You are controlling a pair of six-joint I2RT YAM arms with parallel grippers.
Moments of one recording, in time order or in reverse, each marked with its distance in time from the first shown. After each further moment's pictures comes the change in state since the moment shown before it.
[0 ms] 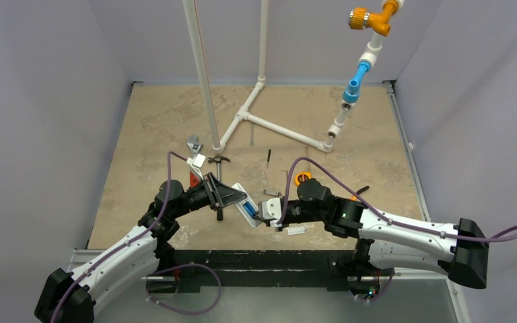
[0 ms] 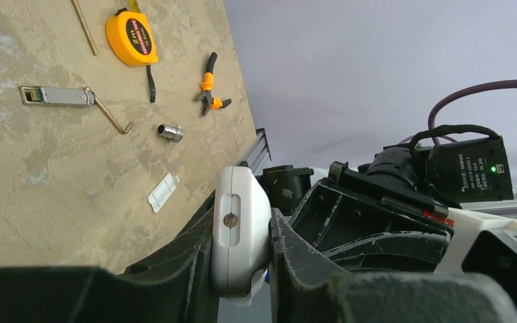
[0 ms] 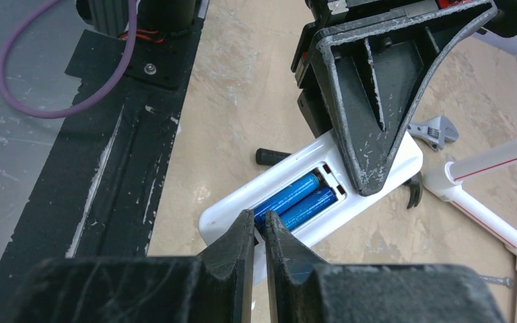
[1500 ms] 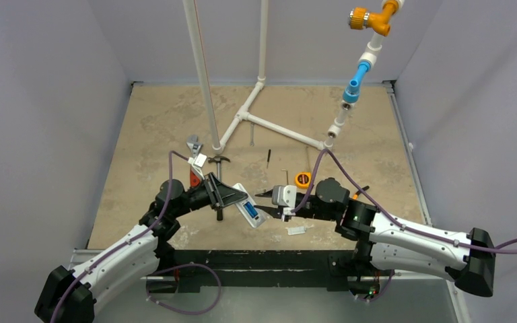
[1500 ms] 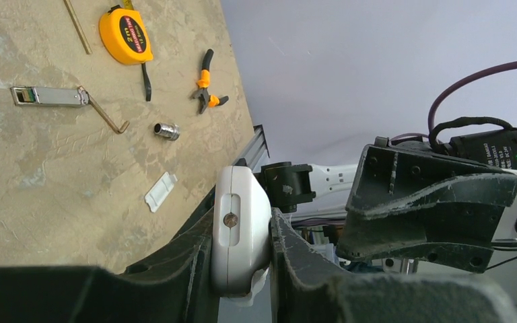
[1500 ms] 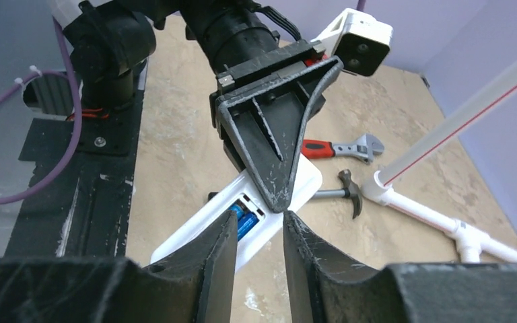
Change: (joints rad) left arm 0.000 0.018 0.000 0.023 0.011 0.007; right arm -0.019 -0.093 -0.007 0.129 0.090 0.113
